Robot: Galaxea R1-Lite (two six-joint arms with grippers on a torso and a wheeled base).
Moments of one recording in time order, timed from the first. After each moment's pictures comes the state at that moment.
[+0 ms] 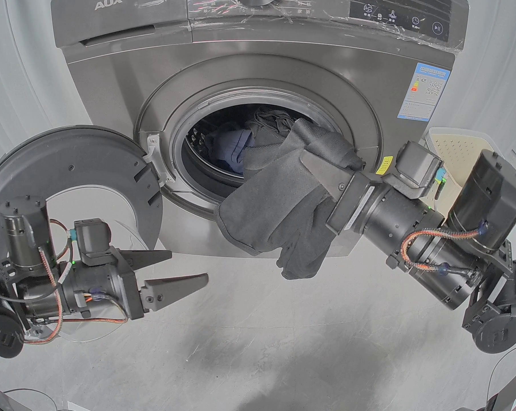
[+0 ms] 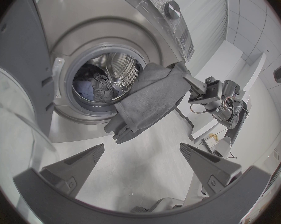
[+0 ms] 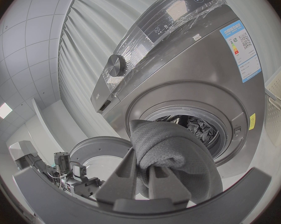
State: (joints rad) left arm -0.39 1.43 -0.47 -0.71 -0.51 -0.19; right arm 0.86 1.67 -0.75 -1.17 -0.17 0.34
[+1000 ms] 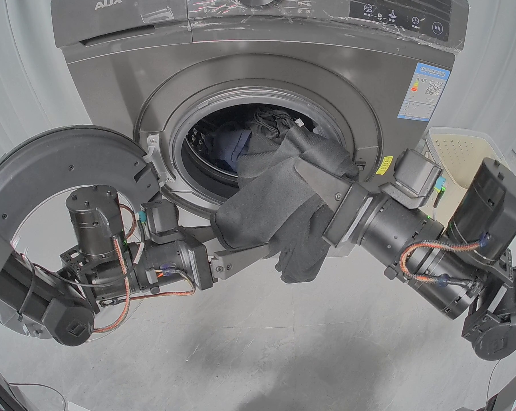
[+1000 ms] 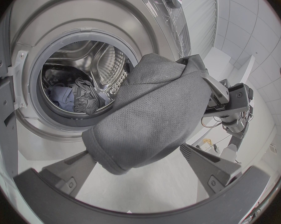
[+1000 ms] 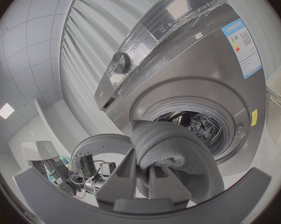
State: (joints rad) left arm -0.50 1.78 -0.62 -1.08 -0.50 -0.26; right arm 0.88 1.67 -0.72 -1.19 -0.17 0.34
